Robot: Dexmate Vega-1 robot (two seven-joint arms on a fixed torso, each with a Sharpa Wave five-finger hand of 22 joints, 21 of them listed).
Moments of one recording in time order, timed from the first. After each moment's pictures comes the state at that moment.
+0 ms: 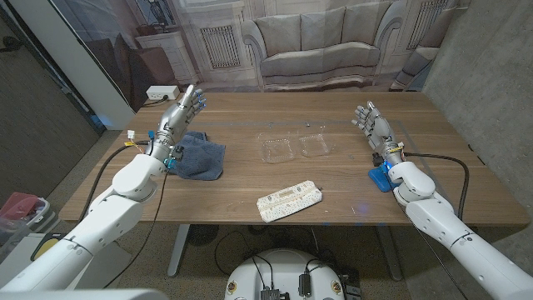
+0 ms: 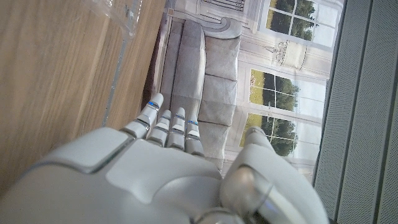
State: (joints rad) left arm 1.23 0.77 0.11 -1.81 -0.57 -0.32 0.11; left_hand 0.54 0.05 -0.13 0.12 0.33 0.13 0.05 0.23 0.18 0.16 -0.01 0.24 0.19 0.10 -0.02 0.21 0.18 0.07 -0.04 0.24 0.17; right arm -1.08 -0.61 -0.26 -1.56 0.68 0.35 -0.03; right_hand 0.28 0.05 0.24 0.00 0.18 0.25 0.04 0.20 0.19 0.26 0.07 0.23 0.19 0.16 0.01 0.19 0.19 0.15 -0.04 0.54 0.17
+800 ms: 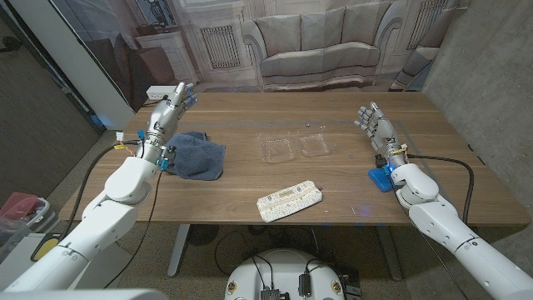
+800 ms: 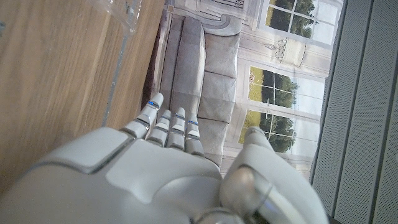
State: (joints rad) left arm 1.27 0.73 0.05 -1.79 -0.48 -0.44 0.12; left_hand 0.55 0.04 -0.15 0.11 0.33 0.19 0.03 0.24 0.18 0.22 -0.04 0.24 0.19 0.17 -0.03 0.22 0.18 0.13 -0.04 0.25 0.17; right arm -1.11 -0.63 -0.24 -1.59 0.68 0.35 -0.05; right_hand 0.28 0.05 0.23 0.00 0.18 0.25 0.04 0.20 0.19 0.26 0.07 0.23 0.19 0.16 0.01 0.19 0.19 0.15 -0.04 0.53 0.17
